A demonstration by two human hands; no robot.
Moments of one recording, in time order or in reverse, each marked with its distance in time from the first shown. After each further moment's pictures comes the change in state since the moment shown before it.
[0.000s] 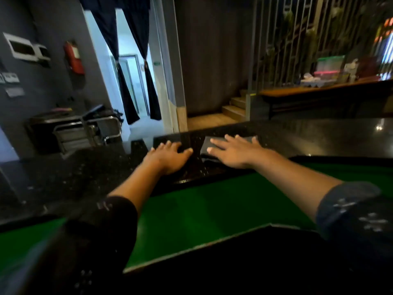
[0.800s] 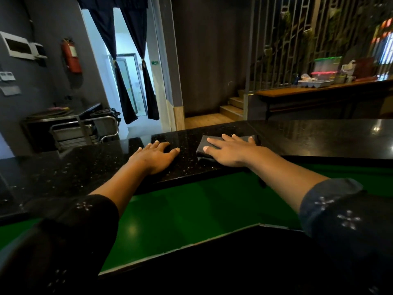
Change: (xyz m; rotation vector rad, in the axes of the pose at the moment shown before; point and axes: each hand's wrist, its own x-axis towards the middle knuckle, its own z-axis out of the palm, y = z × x) left_hand -0.002 -0.001 0.003 0.032 -0.026 -0.008; right_hand -0.003 0.026 -0.007 0.014 -0.075 0.013
